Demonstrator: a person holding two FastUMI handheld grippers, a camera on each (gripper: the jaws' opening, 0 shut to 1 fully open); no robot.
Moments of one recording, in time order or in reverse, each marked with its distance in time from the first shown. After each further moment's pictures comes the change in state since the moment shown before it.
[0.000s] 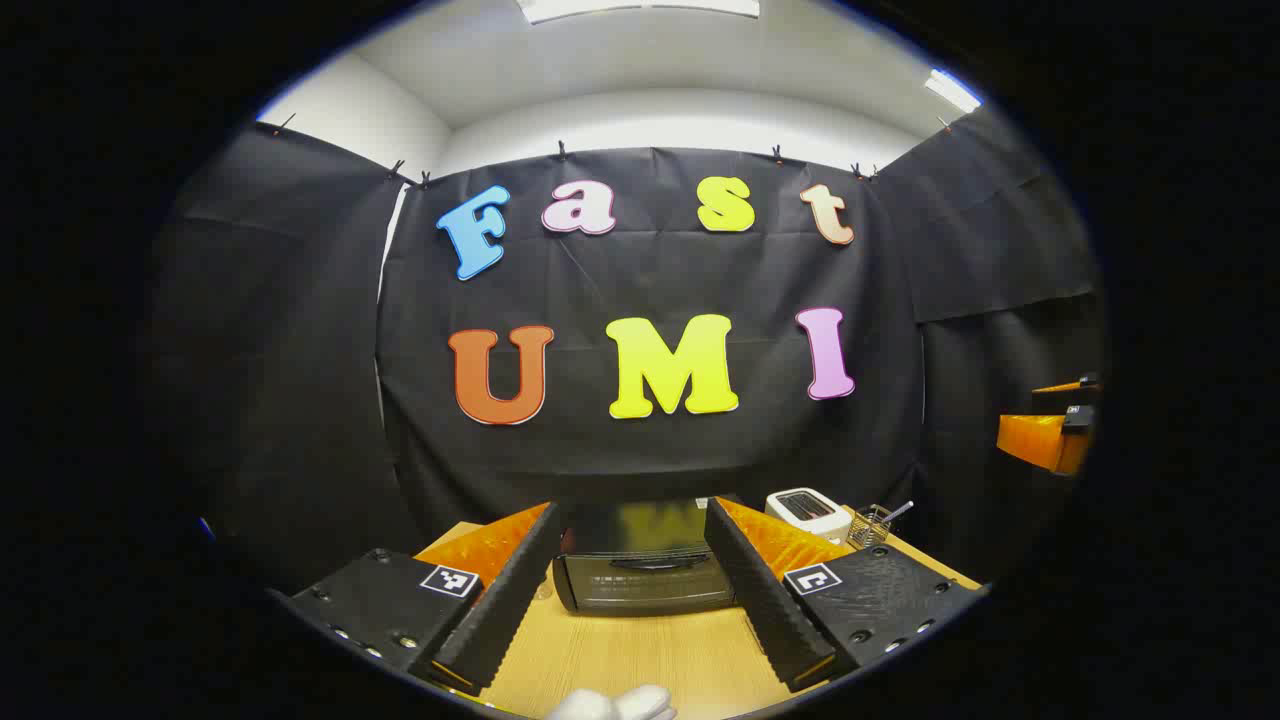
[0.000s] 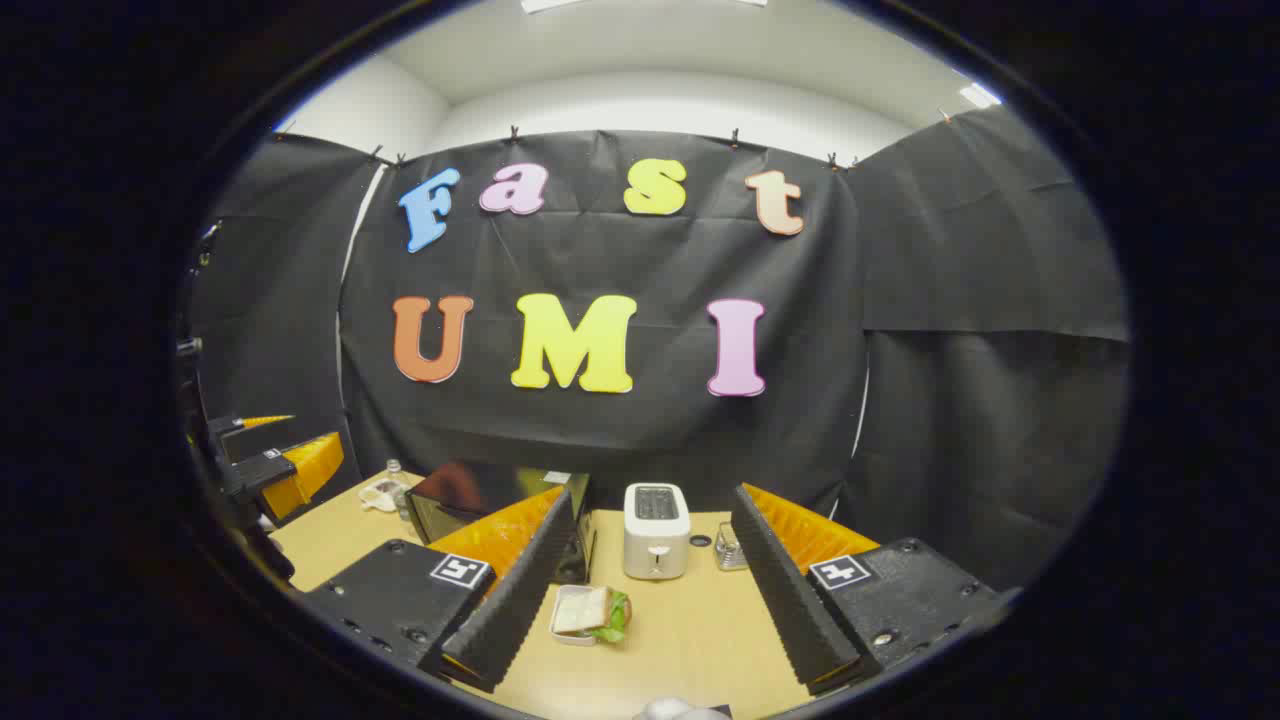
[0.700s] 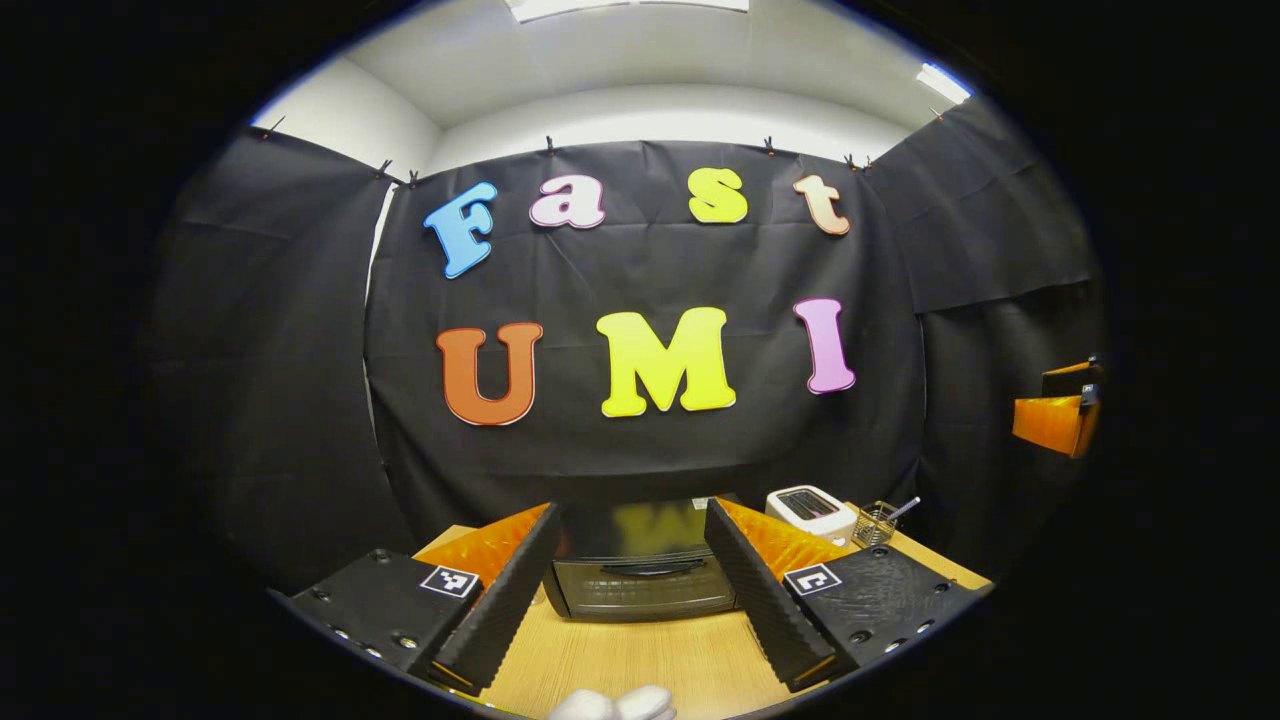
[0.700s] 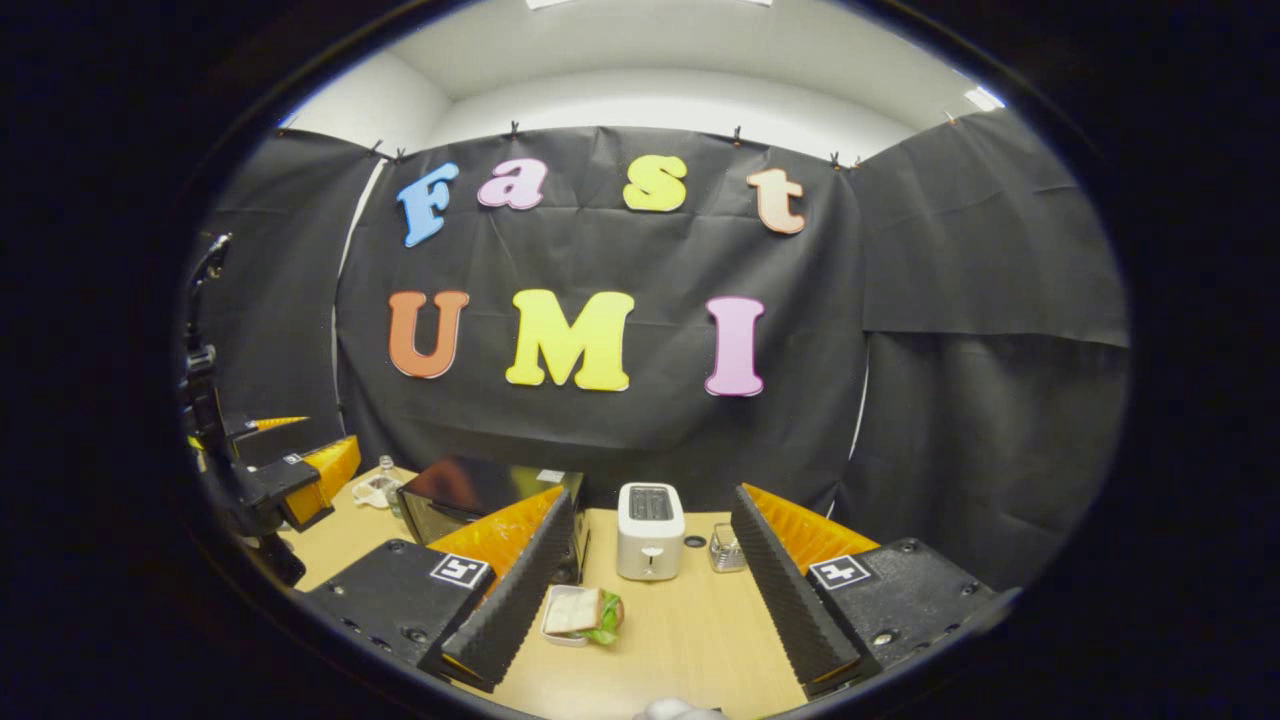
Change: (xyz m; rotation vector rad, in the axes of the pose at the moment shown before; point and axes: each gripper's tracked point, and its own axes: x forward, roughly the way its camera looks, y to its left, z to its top) left arm 0.025 -0.011 -0.013 0.017 0.008 -0.011; right arm 0.009 -0.005 -0.002 -0.008 0.012 -0.006
